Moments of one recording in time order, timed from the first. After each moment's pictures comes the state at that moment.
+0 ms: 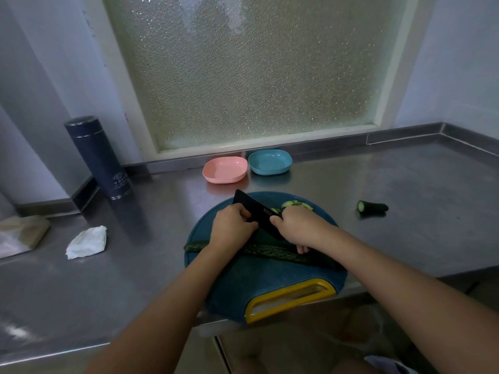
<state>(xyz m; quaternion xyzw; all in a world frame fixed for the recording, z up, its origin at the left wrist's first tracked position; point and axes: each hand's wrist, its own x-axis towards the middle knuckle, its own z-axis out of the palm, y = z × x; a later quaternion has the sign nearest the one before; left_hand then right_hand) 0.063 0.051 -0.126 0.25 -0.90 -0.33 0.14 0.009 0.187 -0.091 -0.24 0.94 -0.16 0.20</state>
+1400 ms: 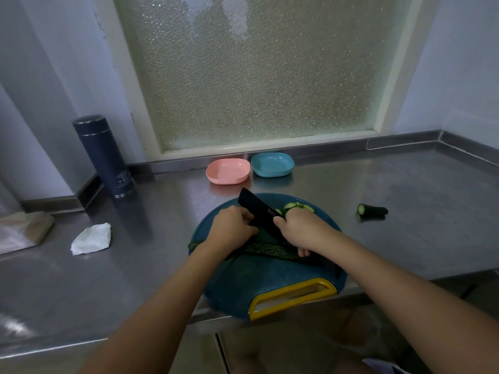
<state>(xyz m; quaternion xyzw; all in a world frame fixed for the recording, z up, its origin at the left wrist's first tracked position) 0.076 0.043 -0.114 0.20 -0.94 -0.28 0.07 0.023 0.189 -0.085 -0.21 0.94 -0.19 0.20</state>
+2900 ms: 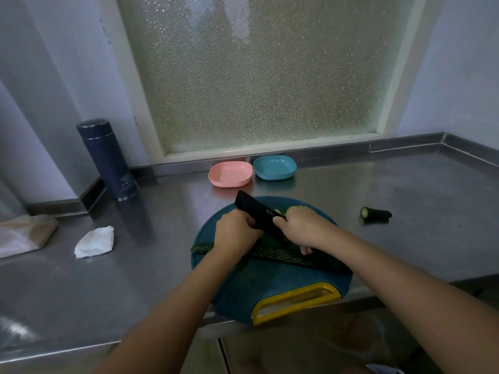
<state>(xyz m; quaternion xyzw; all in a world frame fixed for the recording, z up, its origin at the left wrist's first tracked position) 0.078 0.053 -0.115 0.24 -0.93 -0.27 0.12 0.012 0.186 -0.082 -0.28 0.93 -0.15 0.18</state>
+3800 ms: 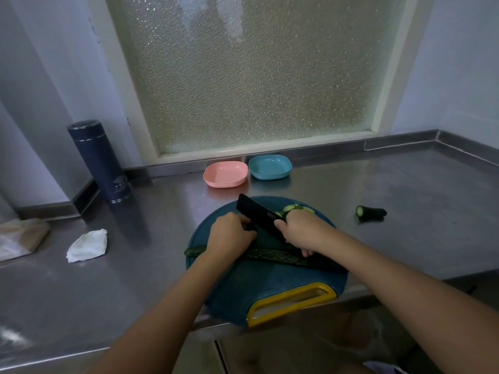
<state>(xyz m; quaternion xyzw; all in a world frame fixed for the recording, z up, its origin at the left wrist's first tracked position) 0.079 0.051 -0.116 0.21 -0.93 -0.27 0.11 0.003 0.192 -0.096 -0.24 0.94 -0.17 0.17</state>
